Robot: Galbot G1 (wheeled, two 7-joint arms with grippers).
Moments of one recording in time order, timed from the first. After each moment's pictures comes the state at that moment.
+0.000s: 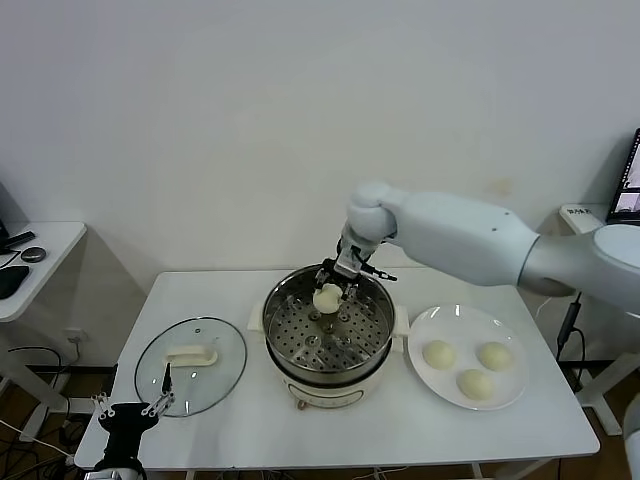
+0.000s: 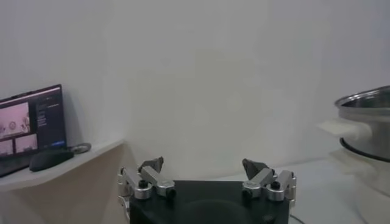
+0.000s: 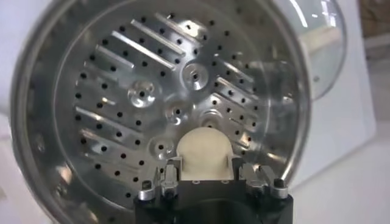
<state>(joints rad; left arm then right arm) 1.73 -1.22 -0.66 -2.01 -0.13 -0.19 -0.24 0.46 1.22 -1.21 1.15 -0.16 0.46 -1.03</state>
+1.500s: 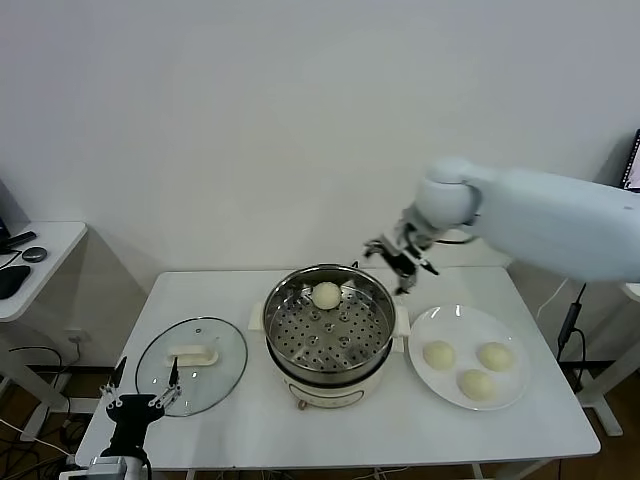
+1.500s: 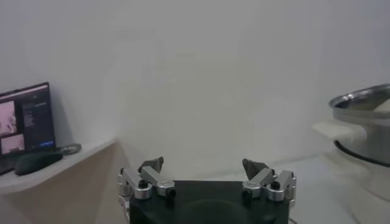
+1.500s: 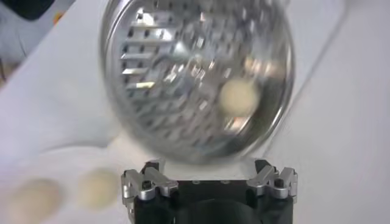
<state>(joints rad) 1.70 -1.17 -0.63 -2.02 -0.15 -0.08 -0.24 0.70 0.77 -1.36 1.55 0.21 -0.21 -1.06</state>
